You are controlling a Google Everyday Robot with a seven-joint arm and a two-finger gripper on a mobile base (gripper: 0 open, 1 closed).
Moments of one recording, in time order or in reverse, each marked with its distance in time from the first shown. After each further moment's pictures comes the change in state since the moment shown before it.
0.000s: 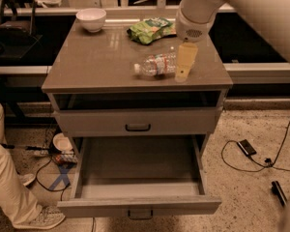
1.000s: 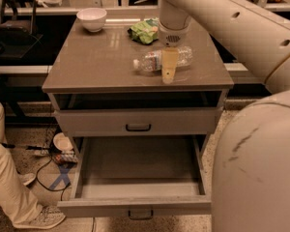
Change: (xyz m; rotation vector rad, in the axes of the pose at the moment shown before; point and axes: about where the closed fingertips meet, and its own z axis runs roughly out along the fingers) arm -0.017 -0.026 0.064 -0.067 0.088 -0.034
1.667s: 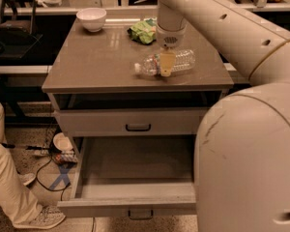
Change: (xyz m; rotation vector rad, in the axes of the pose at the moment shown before) arm -0.003 -0.005 0.021 -0.058 0.018 -0.004
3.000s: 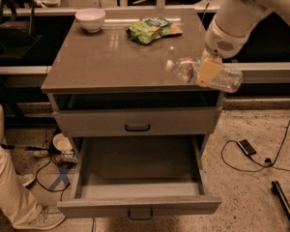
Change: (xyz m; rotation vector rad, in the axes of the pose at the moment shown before) arm 0.088 0.093 -0.075 -0.011 -0.139 0.235
